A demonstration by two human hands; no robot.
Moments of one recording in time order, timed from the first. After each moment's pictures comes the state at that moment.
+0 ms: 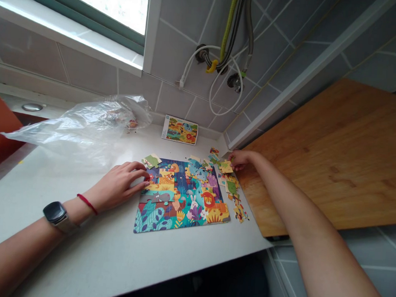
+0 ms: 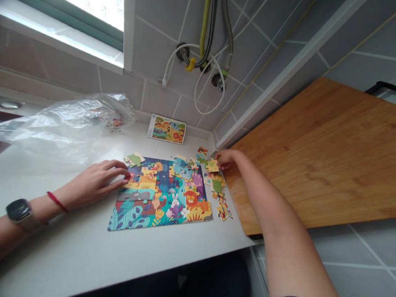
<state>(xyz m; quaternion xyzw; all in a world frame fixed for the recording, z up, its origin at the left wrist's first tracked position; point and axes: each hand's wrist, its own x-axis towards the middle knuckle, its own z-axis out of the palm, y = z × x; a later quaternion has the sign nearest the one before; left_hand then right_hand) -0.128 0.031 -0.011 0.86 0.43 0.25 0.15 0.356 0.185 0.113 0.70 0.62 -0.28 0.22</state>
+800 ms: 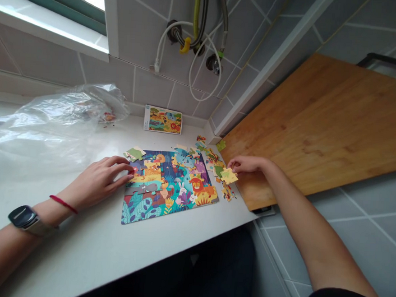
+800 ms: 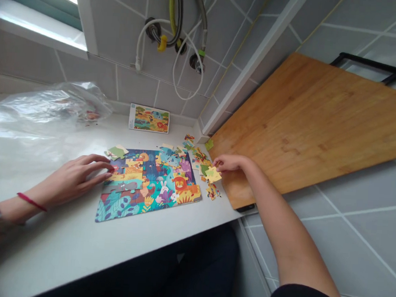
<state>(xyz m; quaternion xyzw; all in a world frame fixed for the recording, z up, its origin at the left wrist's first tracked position) -0.130 0.034 -0.014 0.86 0.43 0.25 0.15 0.395 0.064 0.138 0.65 0.65 -0.36 0.17</state>
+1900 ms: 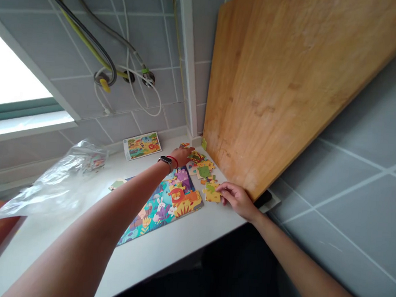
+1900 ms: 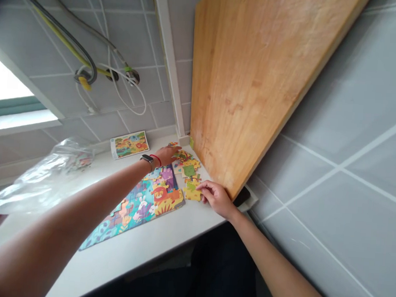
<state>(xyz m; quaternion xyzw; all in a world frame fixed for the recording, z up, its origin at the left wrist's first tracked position) 0.215 0.156 0.048 0.93 0.37 -0.03 0.02 0.414 -0.092 -0.002 0.51 0.53 -0.47 -0.49</state>
